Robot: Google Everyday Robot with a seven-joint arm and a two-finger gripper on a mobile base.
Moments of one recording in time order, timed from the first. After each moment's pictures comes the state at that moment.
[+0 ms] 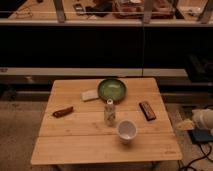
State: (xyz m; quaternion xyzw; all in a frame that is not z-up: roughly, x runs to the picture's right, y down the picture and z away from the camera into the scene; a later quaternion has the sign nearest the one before) arm 0.449 0.167 0.767 -0.13 -0.03 0.50 0.86
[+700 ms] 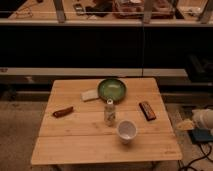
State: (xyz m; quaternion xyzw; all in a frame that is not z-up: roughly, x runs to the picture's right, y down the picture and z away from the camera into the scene) arm 0.448 0.168 0.768 -0.13 -0.03 0.50 0.86
